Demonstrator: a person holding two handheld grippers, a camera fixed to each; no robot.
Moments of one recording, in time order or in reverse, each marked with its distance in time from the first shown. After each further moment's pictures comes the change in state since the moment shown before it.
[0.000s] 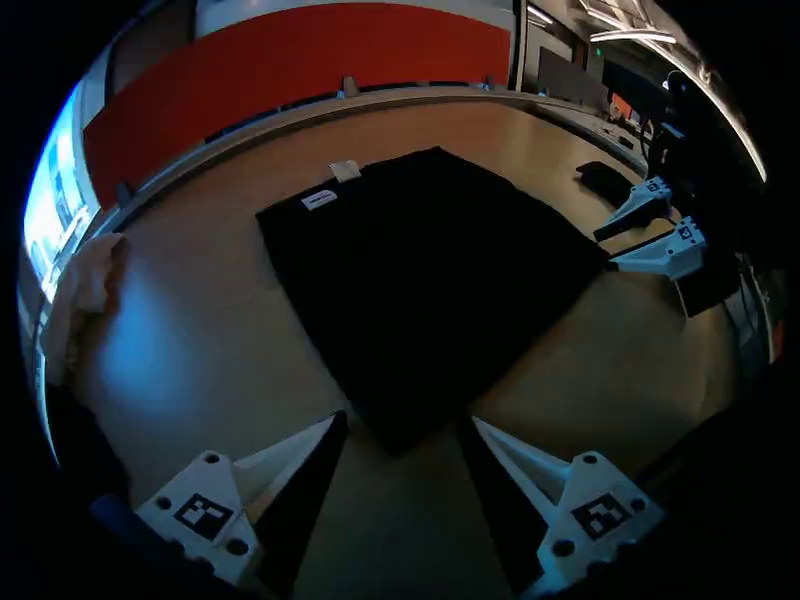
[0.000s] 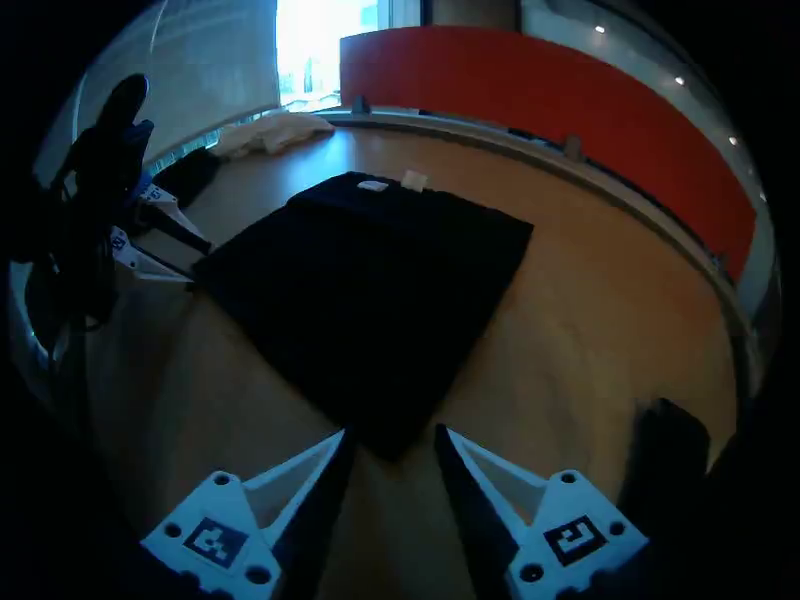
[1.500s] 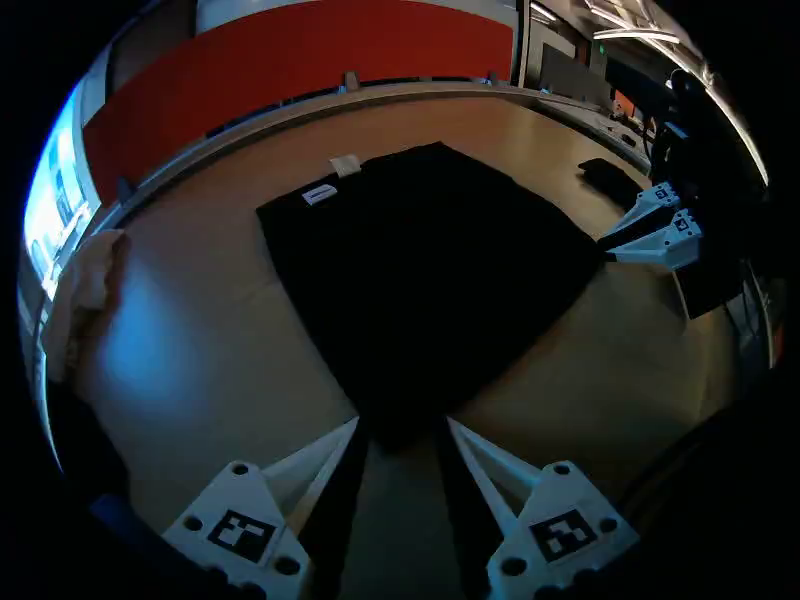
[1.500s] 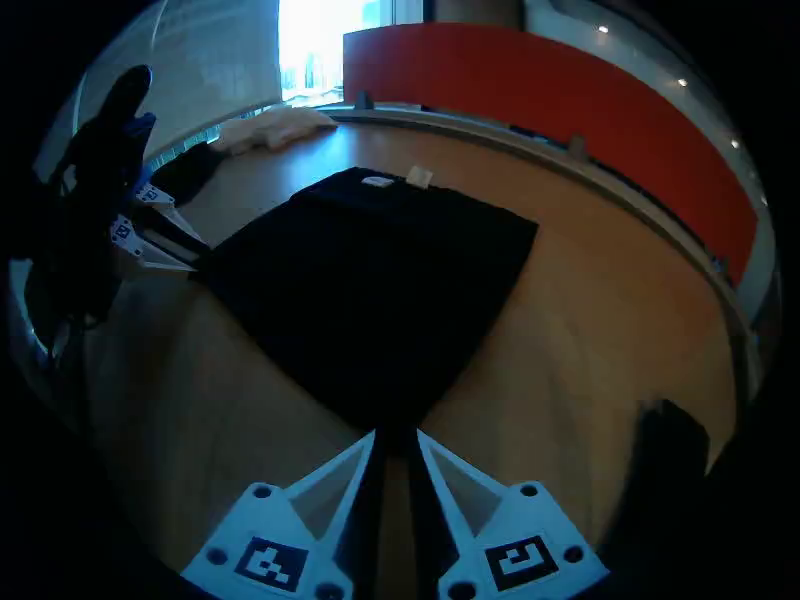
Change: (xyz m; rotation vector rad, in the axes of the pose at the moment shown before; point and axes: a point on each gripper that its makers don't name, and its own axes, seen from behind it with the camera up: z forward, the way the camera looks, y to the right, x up) left arm -0.001 0.001 0.000 0.004 -0.023 -0.003; right arm 0.002 -0.003 0.000 -0.007 -0.014 -0.010
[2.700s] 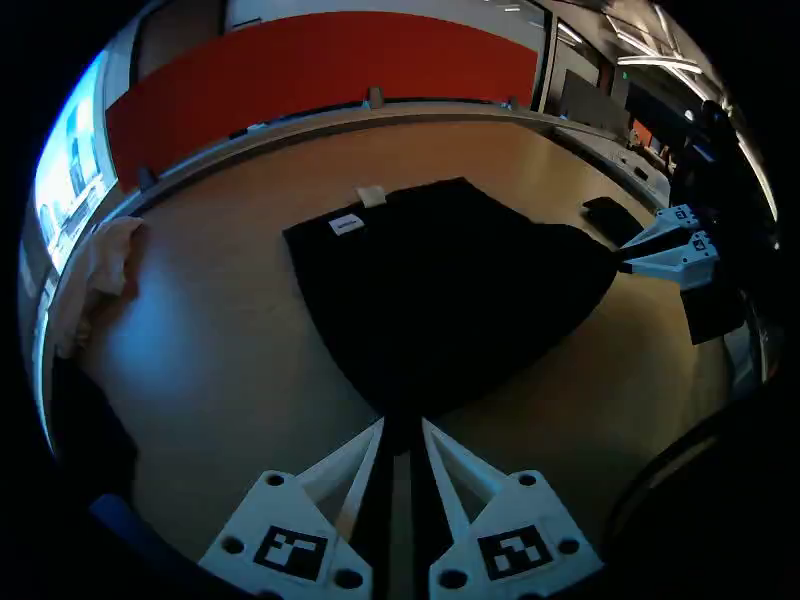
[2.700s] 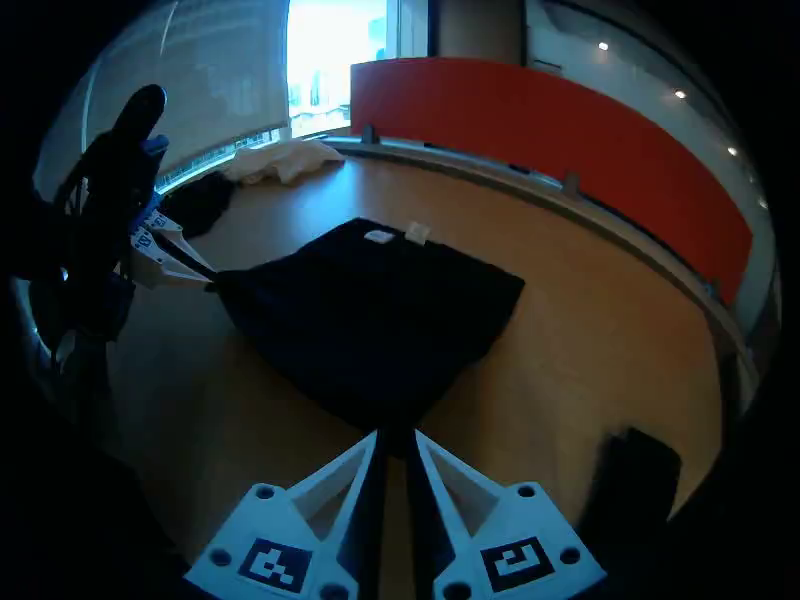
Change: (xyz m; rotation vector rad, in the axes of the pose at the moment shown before) left arm 0.027 0.005 -0.039 0.016 0.029 -0.104; right arm 0.044 -0.005 -0.051 0.008 0.088 -0.014
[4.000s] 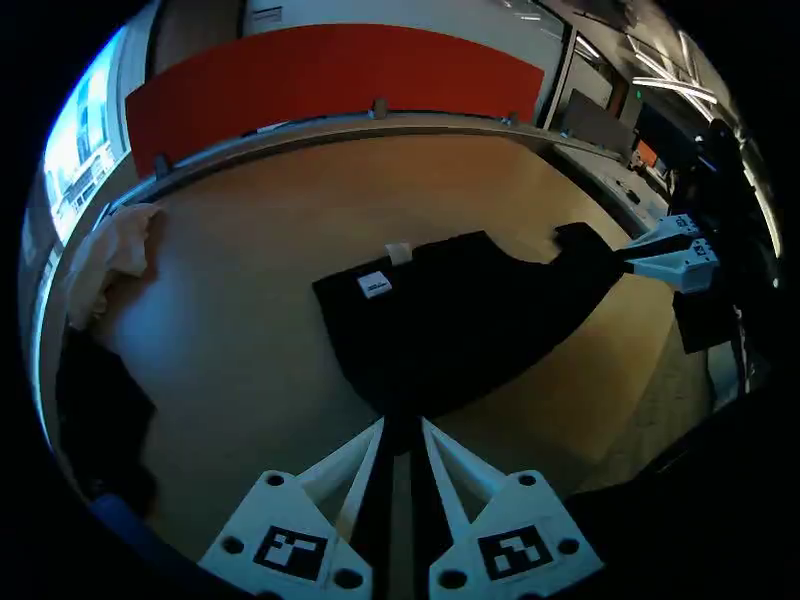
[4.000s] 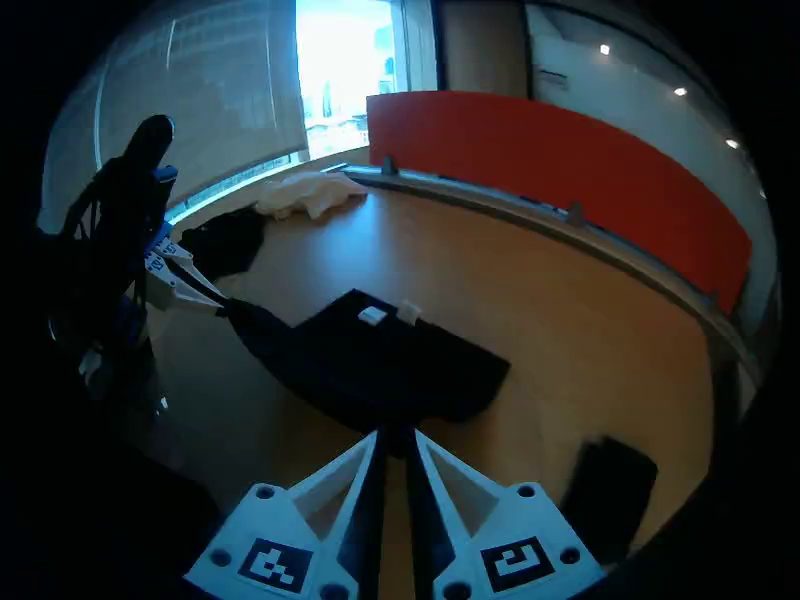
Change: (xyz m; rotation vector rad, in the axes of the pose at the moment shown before) left arm 0.014 0.031 -0.084 -0.030 -0.030 -0.086; right arm 0.046 -0.021 -0.081 0.072 0.029 0.017
